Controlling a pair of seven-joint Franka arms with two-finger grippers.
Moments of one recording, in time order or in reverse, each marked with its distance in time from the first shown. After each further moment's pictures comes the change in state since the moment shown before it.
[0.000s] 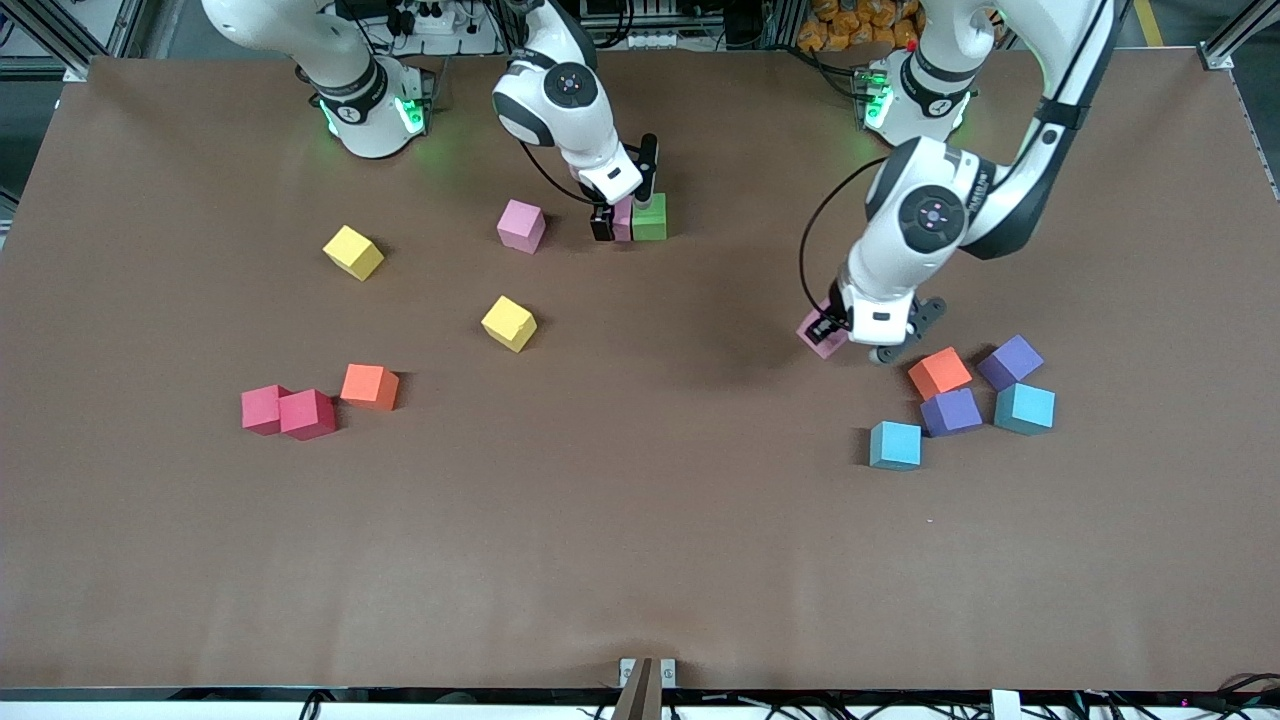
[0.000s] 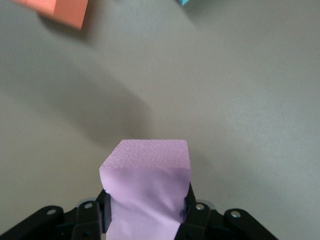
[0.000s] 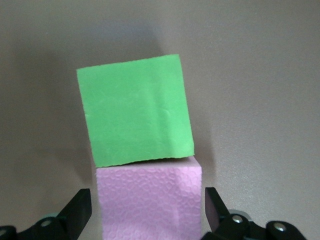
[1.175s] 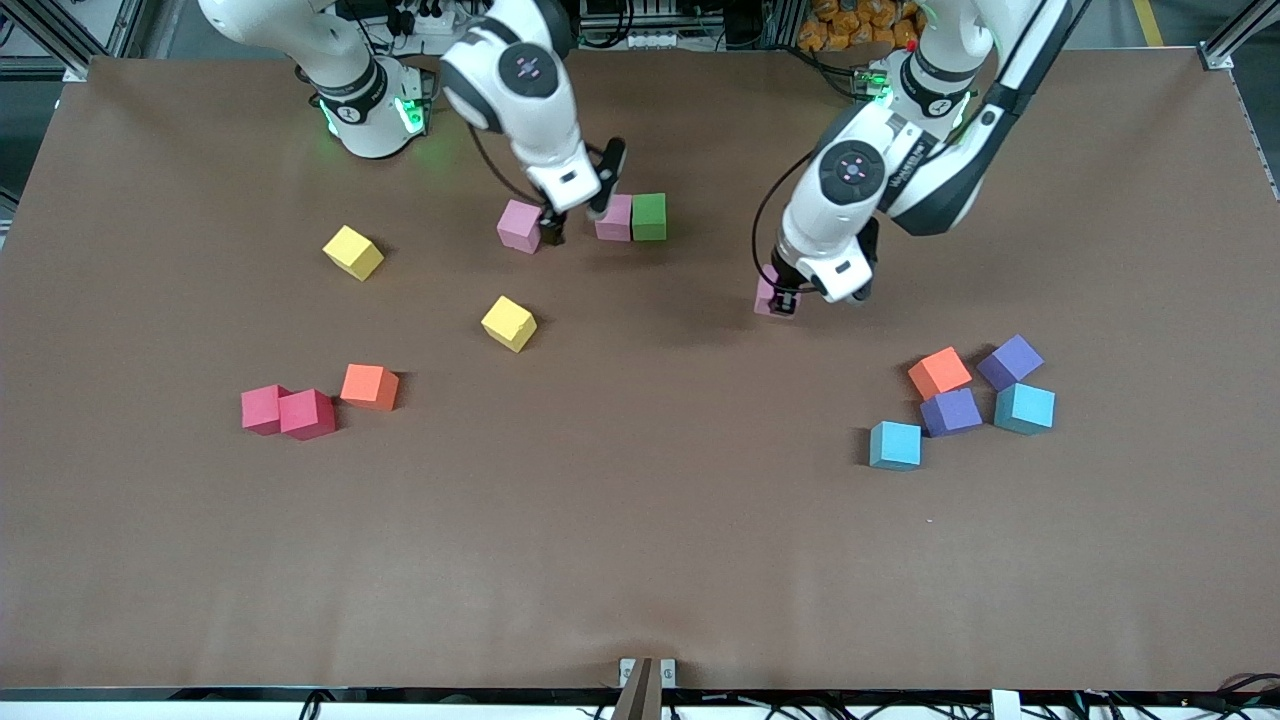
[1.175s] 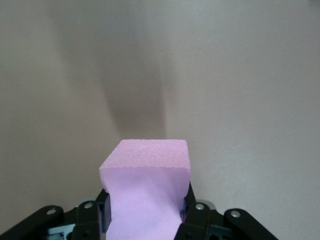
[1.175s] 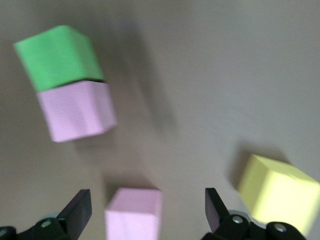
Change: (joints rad) left arm 0.138 0.001 -0.313 -0.039 0.070 0.000 -0.813; right arm -0.241 -0.264 -0.019 0.071 0.001 -0.464 -0.003
